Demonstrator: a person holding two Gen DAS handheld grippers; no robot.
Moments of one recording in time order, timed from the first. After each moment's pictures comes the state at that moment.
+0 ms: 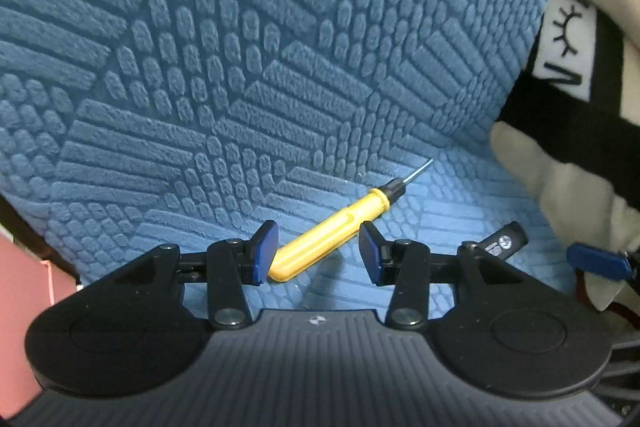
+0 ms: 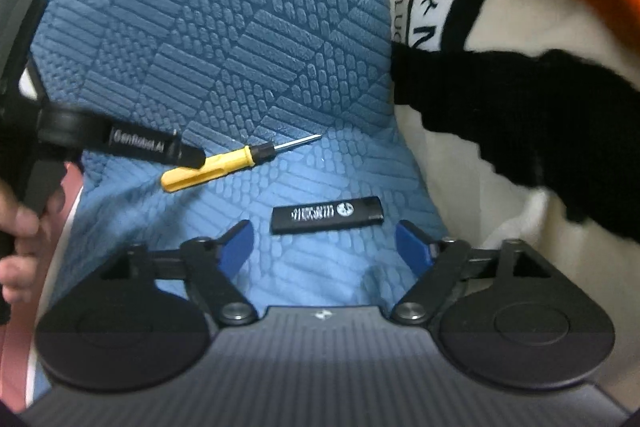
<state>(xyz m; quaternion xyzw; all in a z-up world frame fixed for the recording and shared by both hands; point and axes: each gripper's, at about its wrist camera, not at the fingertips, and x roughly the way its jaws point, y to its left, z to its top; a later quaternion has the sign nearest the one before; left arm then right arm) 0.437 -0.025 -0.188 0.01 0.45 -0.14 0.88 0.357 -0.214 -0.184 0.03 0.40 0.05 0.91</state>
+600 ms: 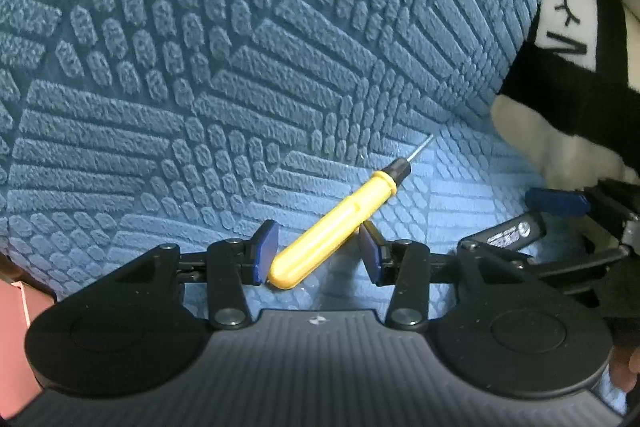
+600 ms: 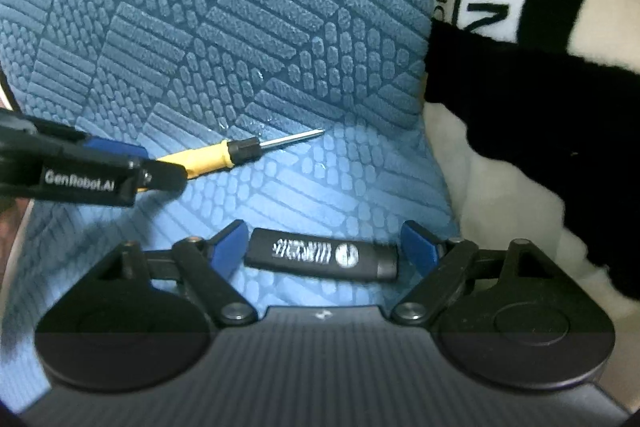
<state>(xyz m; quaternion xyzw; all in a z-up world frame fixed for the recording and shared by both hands) 0.448 -0.021 -0.214 0.03 0.46 -0.18 0.87 0.414 -0.205 -0.219 -0.01 0.45 0.06 0.89</state>
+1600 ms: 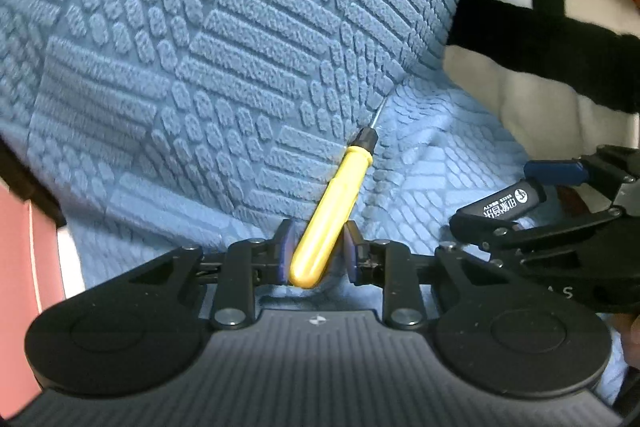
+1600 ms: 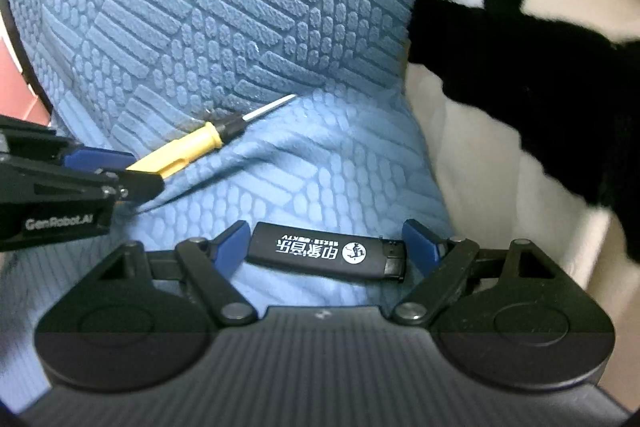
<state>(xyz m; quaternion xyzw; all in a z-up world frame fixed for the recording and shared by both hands) 0.371 -0.042 -0.206 0.05 0.47 -0.18 0.86 0.367 -0.200 -0.201 -0.03 0.47 0.03 0.88</state>
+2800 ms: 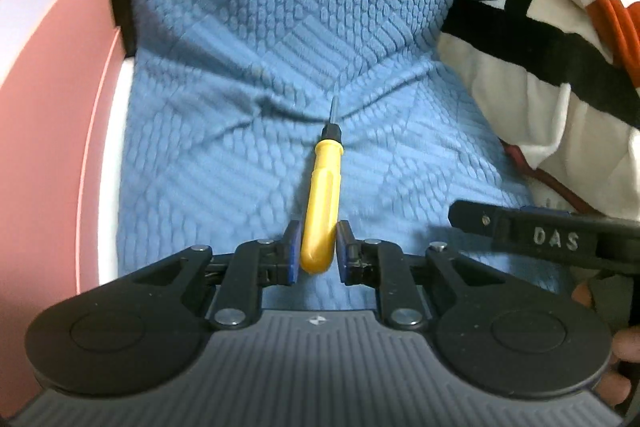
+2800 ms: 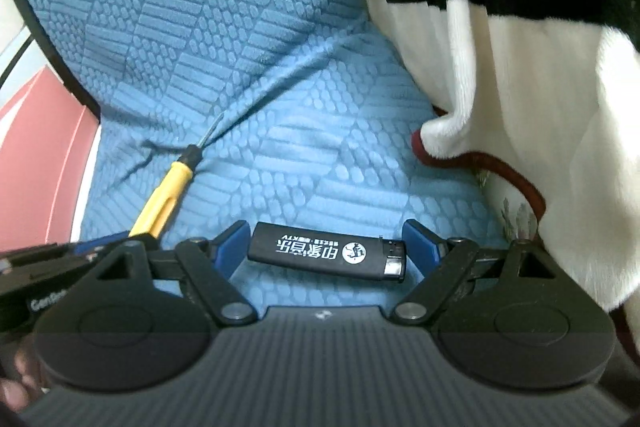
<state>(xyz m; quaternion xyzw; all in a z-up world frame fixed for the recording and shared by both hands) 0.244 -0.016 -0.196 -0.07 0.48 -0.11 0.87 0.274 -0.216 -0.180 0.09 0.49 0.01 0.87</state>
